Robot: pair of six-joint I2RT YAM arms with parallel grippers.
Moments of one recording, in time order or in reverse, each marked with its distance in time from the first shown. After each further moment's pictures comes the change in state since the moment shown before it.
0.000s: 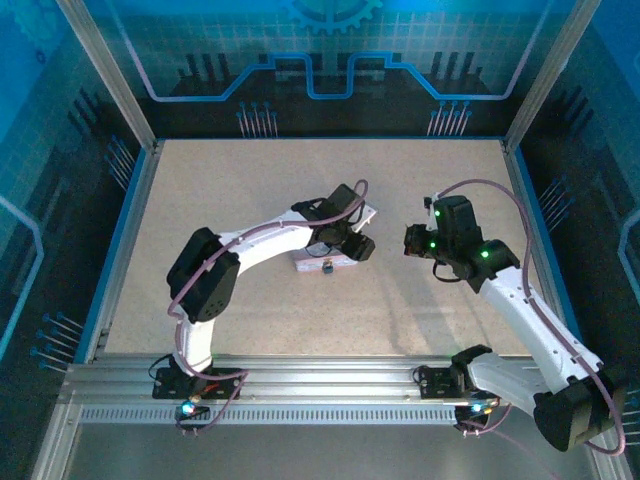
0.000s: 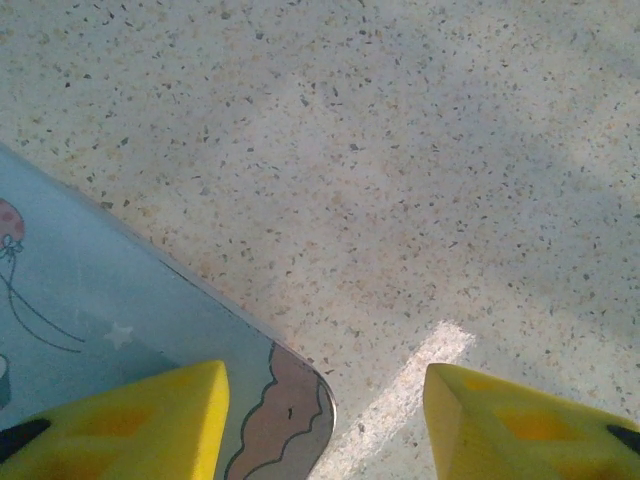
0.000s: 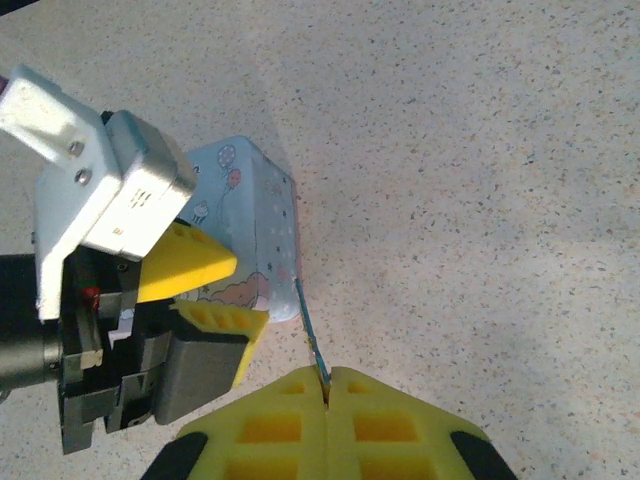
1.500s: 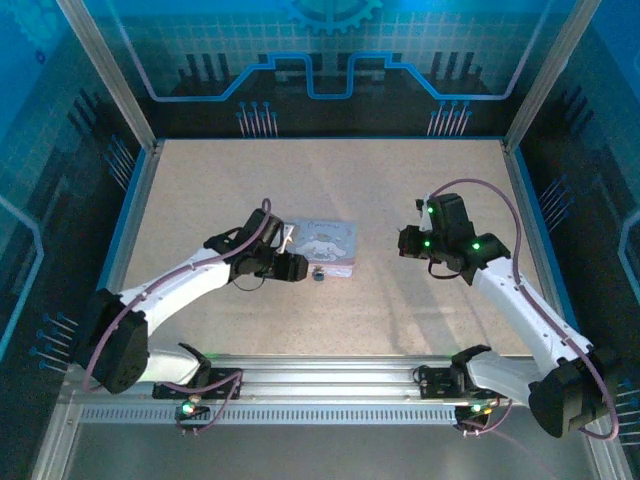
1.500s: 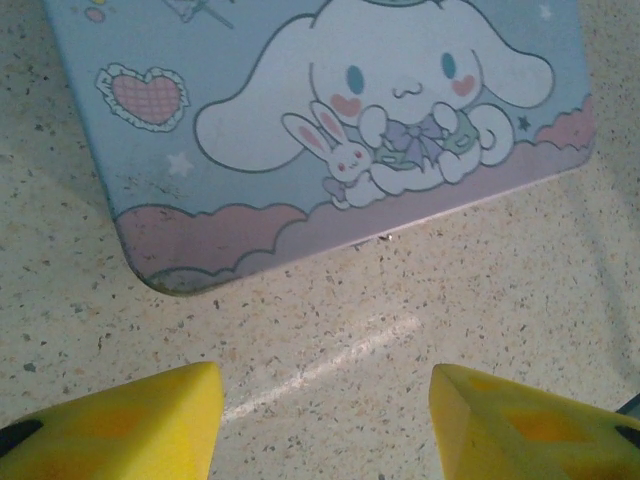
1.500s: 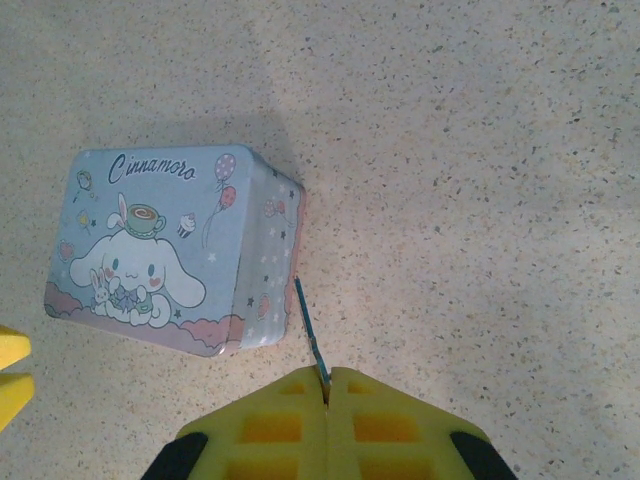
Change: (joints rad) left arm 0.219 -0.589 -0.607 -0.023 0.057 -0.270; right arm -0.006 0.077 0.000 0.005 -0.076 -0.006
